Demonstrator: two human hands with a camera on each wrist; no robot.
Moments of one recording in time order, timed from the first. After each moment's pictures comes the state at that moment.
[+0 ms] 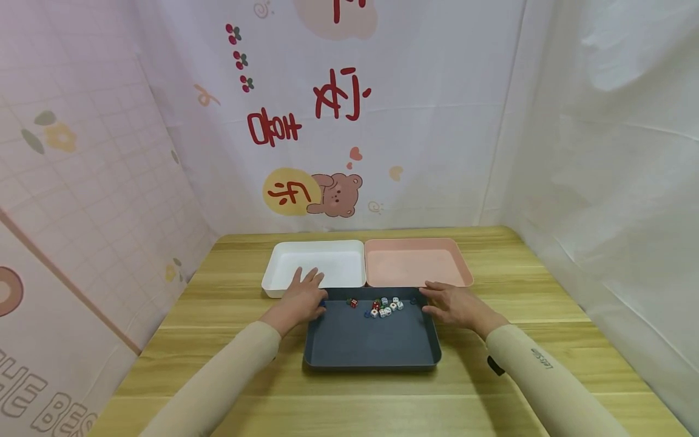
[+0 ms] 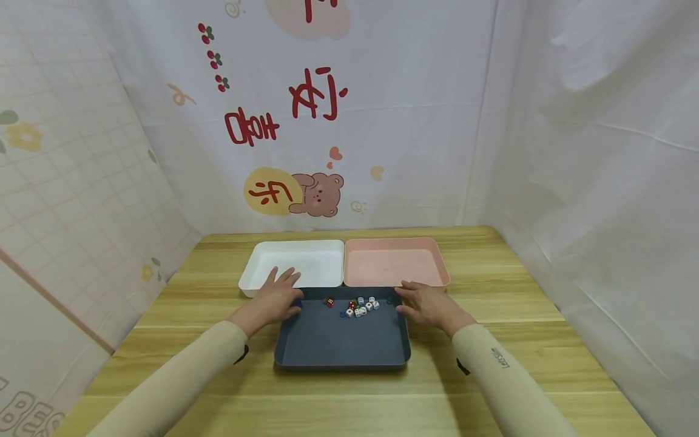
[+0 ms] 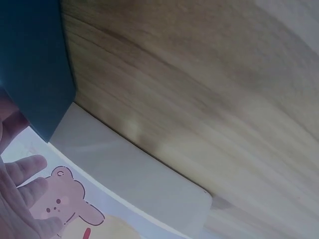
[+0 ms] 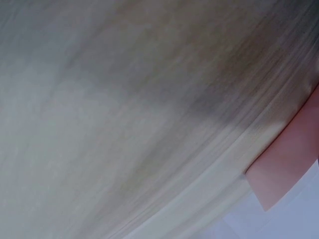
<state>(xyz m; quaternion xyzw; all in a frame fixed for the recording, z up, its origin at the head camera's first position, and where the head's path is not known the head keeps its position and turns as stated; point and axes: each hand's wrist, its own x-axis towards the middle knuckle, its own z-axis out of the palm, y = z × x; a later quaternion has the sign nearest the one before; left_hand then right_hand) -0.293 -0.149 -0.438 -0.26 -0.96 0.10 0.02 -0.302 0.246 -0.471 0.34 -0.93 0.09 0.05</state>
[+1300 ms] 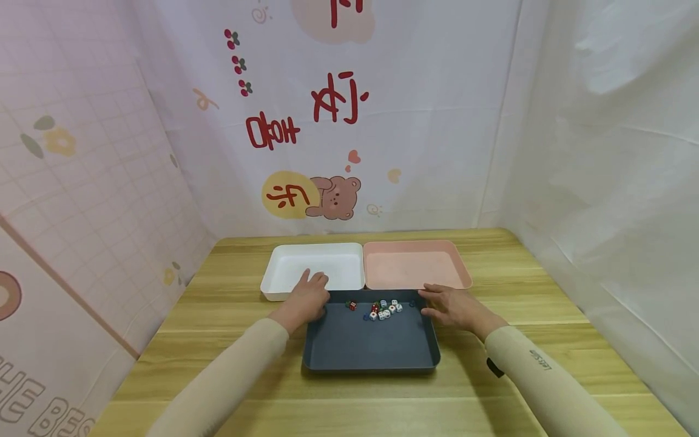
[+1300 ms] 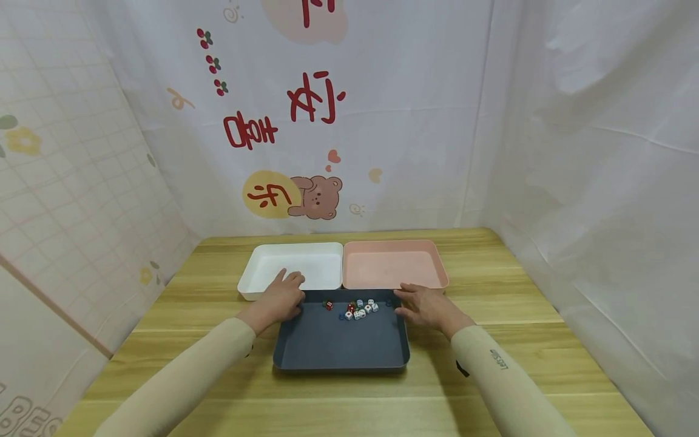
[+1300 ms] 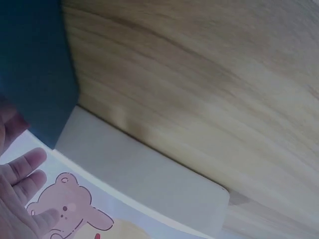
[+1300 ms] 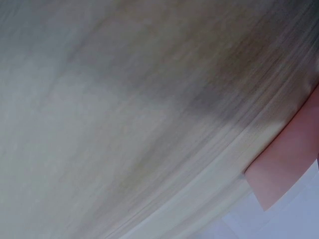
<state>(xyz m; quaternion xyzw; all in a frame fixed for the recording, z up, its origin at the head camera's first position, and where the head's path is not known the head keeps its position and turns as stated) -0.303 -0.135 -0.439 -0.29 -0.94 0.16 0.06 -0.300 0.245 -0.471 0.33 -0.94 0.10 0.05</state>
